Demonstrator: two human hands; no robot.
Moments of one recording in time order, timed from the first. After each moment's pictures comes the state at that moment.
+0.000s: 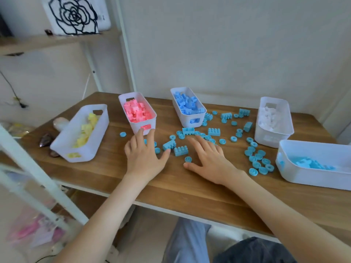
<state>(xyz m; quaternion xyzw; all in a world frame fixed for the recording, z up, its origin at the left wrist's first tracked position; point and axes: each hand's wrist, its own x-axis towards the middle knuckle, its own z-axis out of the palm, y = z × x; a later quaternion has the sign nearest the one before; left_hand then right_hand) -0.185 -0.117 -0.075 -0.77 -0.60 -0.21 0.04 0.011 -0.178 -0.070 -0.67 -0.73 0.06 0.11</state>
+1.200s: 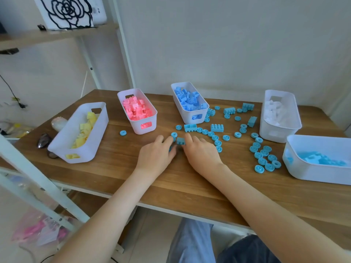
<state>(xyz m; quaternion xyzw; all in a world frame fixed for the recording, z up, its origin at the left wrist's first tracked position) -0.166 -0.108 -0.073 -0.86 -0.48 -0.16 0.10 -0.024 -0.149 -0.072 -0.68 -0.71 -0.10 0.12</state>
